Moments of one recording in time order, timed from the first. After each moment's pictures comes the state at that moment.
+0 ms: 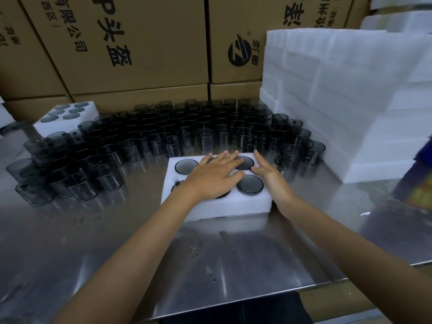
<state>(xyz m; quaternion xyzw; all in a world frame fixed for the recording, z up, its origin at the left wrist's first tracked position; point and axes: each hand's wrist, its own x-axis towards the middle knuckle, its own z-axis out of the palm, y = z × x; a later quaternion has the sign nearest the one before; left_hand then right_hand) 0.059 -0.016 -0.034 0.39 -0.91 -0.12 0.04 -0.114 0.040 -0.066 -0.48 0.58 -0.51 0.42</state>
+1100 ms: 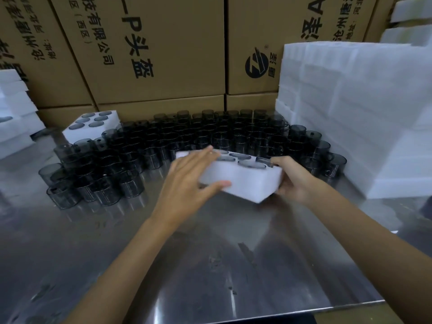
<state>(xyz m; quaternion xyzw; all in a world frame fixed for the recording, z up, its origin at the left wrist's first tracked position) 0.144 0.010 -0.024 0.39 -0.84 0.01 0.37 -0.114 0.017 -0.021 -0.31 0.55 -0.52 0.58</state>
